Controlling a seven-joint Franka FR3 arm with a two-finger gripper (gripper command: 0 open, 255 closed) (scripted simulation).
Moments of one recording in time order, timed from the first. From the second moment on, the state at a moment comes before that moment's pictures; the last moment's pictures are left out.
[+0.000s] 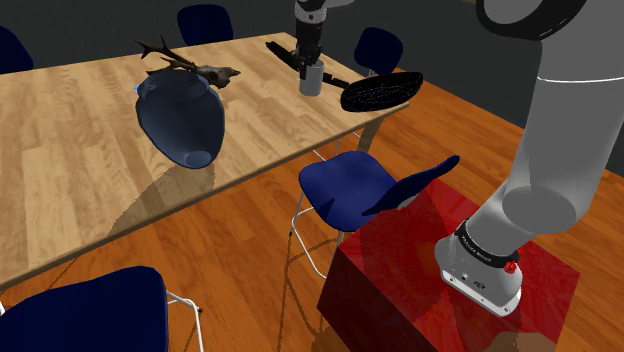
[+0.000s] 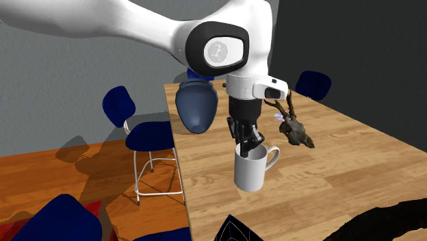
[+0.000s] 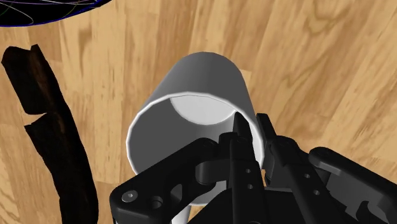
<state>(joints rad) 0.01 0.42 0.04 -1.50 -0.01 1.96 -0.07</state>
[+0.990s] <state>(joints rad) 0.01 0.41 0.04 -1.32 -0.01 1.76 -0.07</state>
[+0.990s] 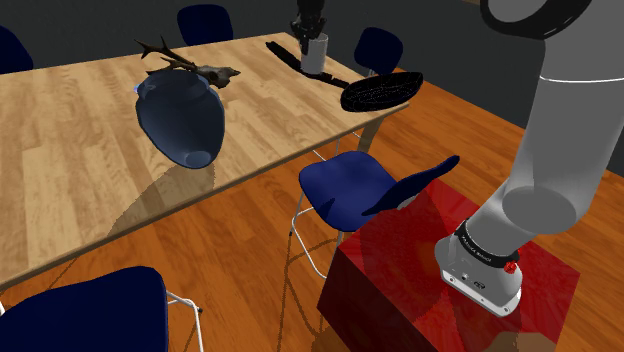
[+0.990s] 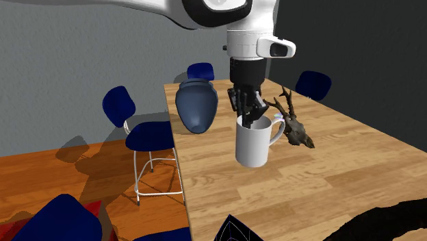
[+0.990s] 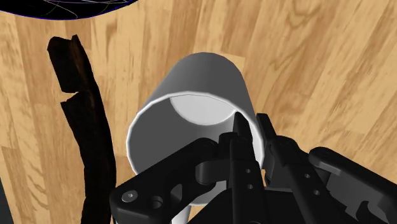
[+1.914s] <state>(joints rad) -0.14 0.27 -0.03 -1.45 0.02 1.76 -0.29</state>
